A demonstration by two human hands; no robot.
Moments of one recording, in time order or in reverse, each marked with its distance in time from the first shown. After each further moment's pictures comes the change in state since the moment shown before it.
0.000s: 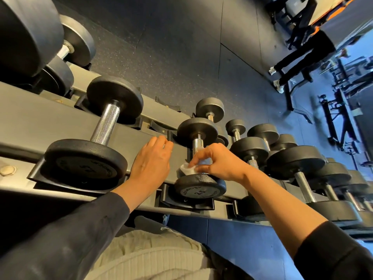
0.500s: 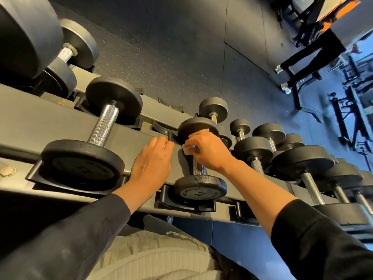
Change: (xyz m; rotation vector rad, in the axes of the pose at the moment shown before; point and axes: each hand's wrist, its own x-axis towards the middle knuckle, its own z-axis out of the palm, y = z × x) left_hand 0.001 0.005 0.003 0.036 -0.005 -0.017; right_hand 0.041 0.009 0.009 -0.373 0.226 -0.050
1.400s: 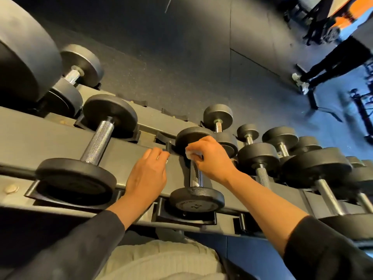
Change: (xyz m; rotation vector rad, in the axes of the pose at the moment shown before) left_hand 0.002 0.003 -0.004 -0.048 0.049 -0.023; right_hand -0.007 0.017 0.003 0.190 0.159 0.072
